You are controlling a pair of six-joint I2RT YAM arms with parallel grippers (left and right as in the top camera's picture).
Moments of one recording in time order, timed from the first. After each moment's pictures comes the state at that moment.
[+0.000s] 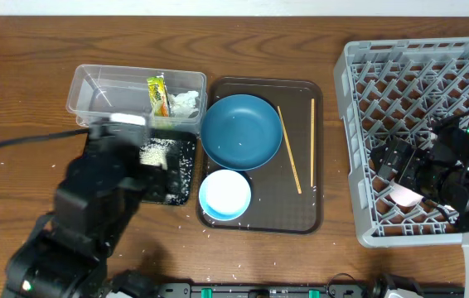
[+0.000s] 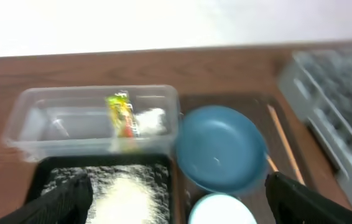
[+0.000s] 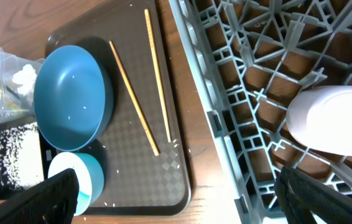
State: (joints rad) left arm -0.39 0.78 1.19 -0.90 -0.17 -0.22; right arm -0.21 1.03 1.13 -1.14 -0.35 0.27
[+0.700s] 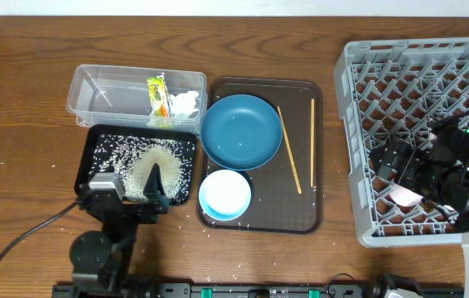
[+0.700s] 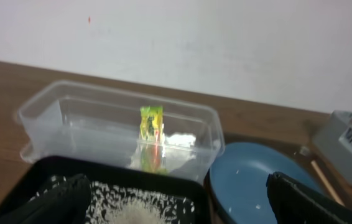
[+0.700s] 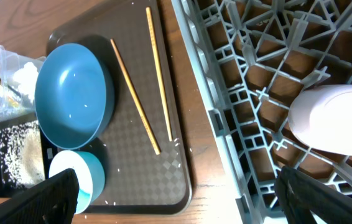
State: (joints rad) left arm -0.07 0.13 0.33 -0.35 0.02 -0.22; right arm -0.21 1.03 1.13 -1.14 -0.36 0.27
